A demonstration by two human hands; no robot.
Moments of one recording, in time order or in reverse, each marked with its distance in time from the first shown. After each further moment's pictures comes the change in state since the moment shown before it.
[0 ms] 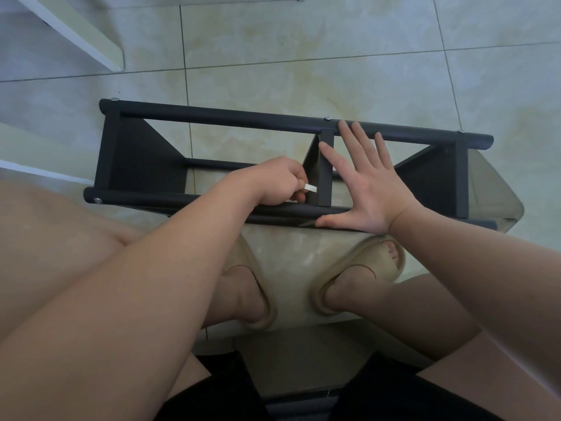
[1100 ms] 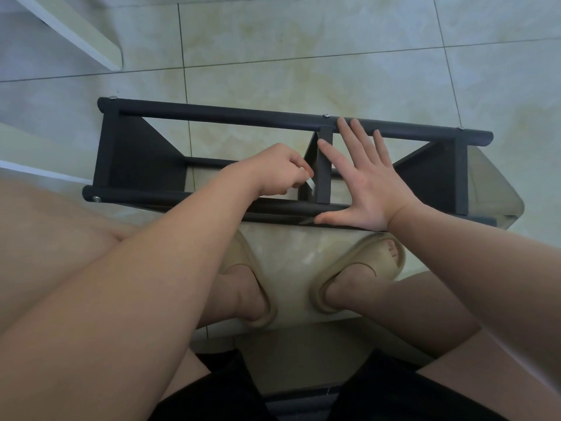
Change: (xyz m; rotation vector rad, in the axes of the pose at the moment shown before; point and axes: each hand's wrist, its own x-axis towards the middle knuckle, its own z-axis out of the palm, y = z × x) left_hand 0.000 0.004 -0.005 -0.115 0.063 0.042; right_hand 0.000 0.001 0.001 0.017 0.009 -0.002
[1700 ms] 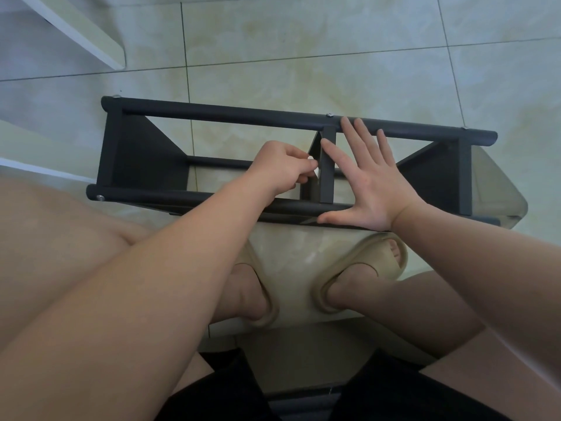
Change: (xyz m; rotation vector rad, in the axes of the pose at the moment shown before) left_hand 0.003 -0.001 0.014 -0.365 0.223 -0.083; right_hand 0.000 0.000 0.002 0.011 0.021 -0.007
